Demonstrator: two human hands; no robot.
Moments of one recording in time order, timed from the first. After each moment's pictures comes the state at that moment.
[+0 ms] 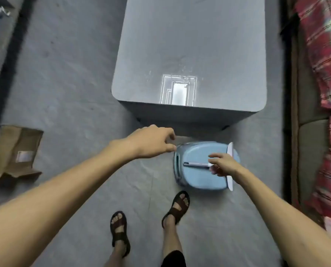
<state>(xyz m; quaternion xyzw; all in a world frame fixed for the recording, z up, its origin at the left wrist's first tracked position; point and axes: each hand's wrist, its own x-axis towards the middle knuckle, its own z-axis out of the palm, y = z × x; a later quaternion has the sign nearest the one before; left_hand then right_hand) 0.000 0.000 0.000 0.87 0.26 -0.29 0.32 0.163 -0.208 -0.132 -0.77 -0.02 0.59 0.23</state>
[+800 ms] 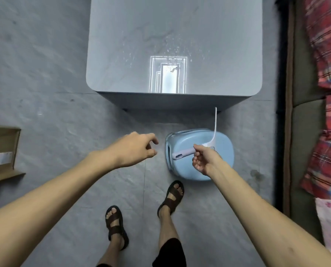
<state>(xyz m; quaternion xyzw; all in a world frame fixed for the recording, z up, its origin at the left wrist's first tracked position) -0.002 0.006 -0.046 0.83 0.27 -0.34 0.35 0.141 -0.176 -0.152 -0.60 0.38 0.54 0.44</state>
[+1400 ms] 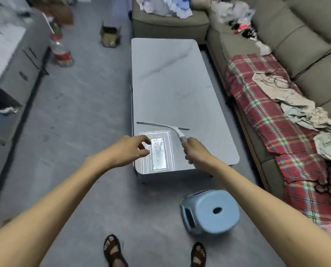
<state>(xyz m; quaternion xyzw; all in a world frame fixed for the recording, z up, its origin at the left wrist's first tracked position) -0.086 0.271 0.269 0.89 0.22 -0.16 0.37 0.062 0.098 0.230 -0.84 -0.13 0.38 0.35</state>
